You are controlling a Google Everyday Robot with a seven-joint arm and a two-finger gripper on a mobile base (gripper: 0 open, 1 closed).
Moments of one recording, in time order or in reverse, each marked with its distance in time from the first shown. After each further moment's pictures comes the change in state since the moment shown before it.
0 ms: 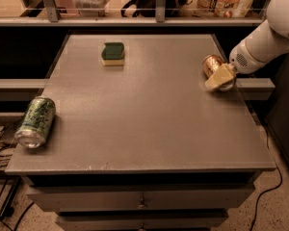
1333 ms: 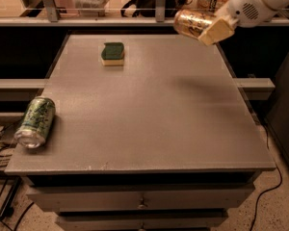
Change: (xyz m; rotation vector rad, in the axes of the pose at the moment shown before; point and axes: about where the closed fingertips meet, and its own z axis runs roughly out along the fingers) arm -0.107 0.063 -0.119 -0.034 -0.252 -0.388
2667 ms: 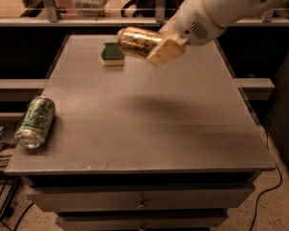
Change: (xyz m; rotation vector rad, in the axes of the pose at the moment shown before) arm -0.071 0.127 0.029 -0.211 -0.107 -0.160
